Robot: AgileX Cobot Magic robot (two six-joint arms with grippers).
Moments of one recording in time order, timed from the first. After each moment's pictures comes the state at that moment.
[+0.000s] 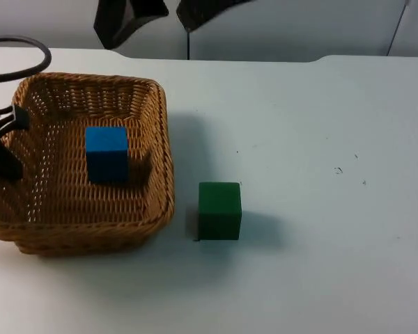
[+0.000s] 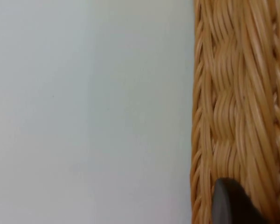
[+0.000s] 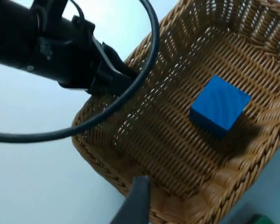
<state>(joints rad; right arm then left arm) 0.78 1.81 -1.56 0.21 0.75 -0.13 0.07 1.83 -0.76 -1.37 0.40 1.10</state>
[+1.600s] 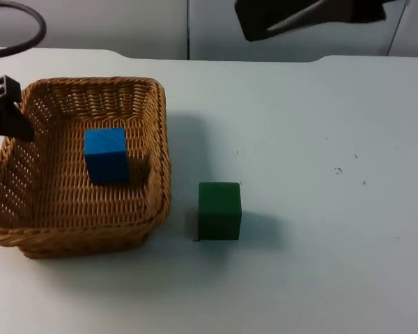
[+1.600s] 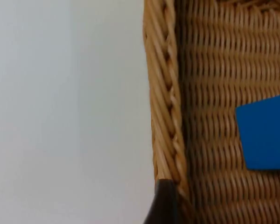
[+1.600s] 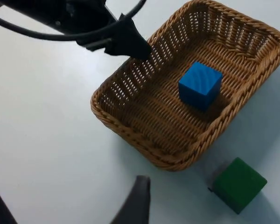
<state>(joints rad) 0.78 1.25 -1.04 0.20 0.59 -0.13 0.07 1.72 -0.77 -1.31 0.40 1.11</state>
